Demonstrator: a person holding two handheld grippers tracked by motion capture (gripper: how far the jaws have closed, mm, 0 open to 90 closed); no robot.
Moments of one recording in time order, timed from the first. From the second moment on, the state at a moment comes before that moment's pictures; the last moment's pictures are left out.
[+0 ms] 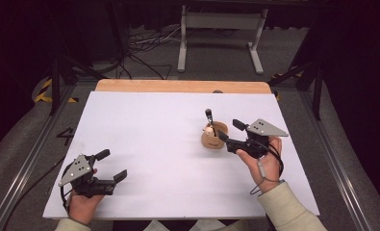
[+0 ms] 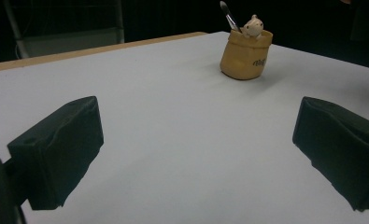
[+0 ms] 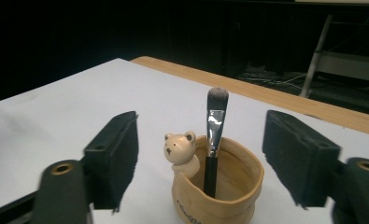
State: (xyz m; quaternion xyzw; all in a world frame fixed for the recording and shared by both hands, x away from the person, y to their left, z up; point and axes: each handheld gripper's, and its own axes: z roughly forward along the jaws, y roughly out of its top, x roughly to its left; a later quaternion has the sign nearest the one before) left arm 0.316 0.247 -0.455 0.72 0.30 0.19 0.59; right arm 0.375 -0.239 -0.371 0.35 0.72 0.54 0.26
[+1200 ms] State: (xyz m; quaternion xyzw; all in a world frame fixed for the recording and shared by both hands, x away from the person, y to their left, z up) left arm 0.305 0.248 -0.445 0.72 0.28 0.16 0.61; right arm 0.334 -0.293 -0.401 0.30 0.74 0.56 0.23
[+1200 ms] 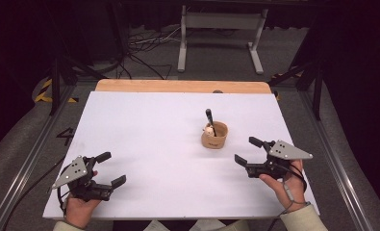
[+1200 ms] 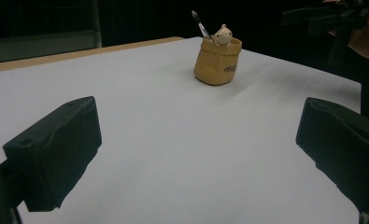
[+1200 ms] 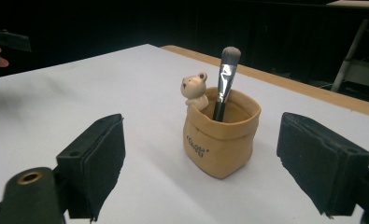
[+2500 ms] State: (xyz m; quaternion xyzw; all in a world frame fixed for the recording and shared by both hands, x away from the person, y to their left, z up) left arm 0.312 0.246 -0.456 0.72 0.28 0.14 0.62; right arm 0.325 -0.292 -0.456 0.33 0.73 0.56 0.22
